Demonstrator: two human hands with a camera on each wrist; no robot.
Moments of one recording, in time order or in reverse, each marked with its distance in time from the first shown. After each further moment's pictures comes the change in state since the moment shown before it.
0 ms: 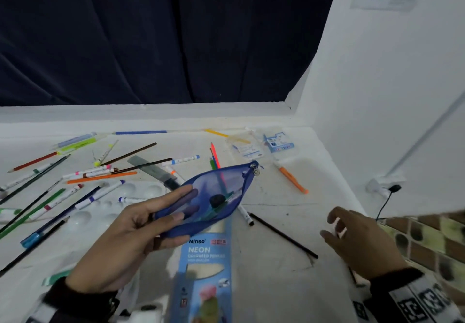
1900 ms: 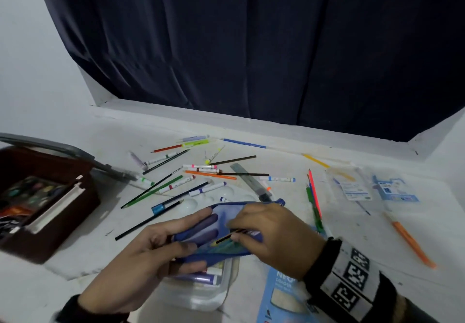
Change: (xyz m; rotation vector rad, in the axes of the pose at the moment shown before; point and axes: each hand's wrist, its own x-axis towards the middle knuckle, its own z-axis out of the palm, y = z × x) left_hand -0.102 0.031 -0.058 -0.153 0.322 -0.024; right_hand 0.026 -0.279 0.043 0.453 -0.145 -1.258
